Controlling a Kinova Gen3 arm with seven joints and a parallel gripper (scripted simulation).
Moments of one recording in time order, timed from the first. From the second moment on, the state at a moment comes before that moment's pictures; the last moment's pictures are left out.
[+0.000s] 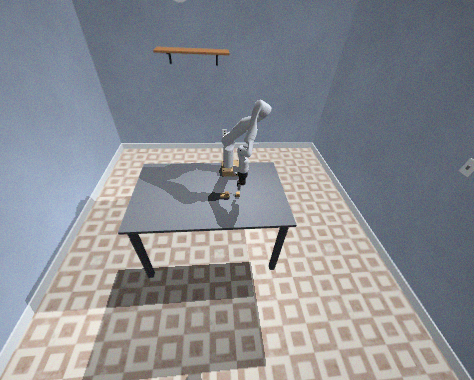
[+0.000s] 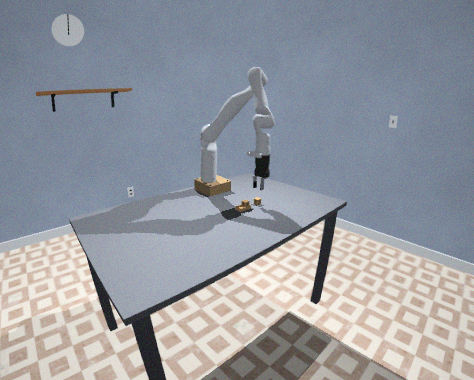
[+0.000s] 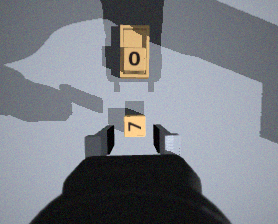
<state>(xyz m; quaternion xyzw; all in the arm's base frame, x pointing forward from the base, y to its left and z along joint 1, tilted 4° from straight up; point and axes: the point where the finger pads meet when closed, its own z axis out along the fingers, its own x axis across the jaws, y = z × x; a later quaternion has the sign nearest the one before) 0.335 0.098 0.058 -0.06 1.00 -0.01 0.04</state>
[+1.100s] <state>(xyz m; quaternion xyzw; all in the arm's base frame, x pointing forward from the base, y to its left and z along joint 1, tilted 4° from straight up) 0.338 0.098 0.018 -0.06 1.00 -0.01 0.04</state>
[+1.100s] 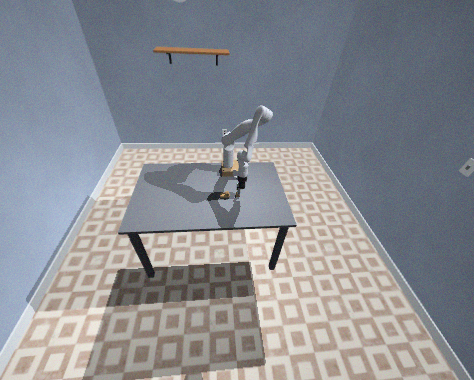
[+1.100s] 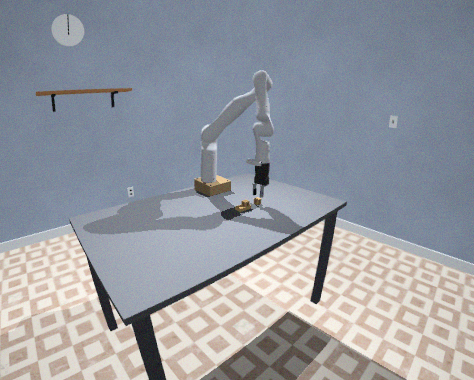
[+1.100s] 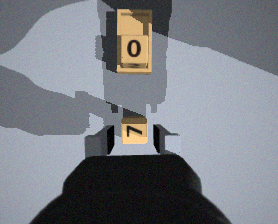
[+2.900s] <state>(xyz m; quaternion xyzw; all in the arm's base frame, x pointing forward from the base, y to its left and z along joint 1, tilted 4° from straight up) 0.338 0.096 0.012 -0.06 1.00 -0.01 0.03</state>
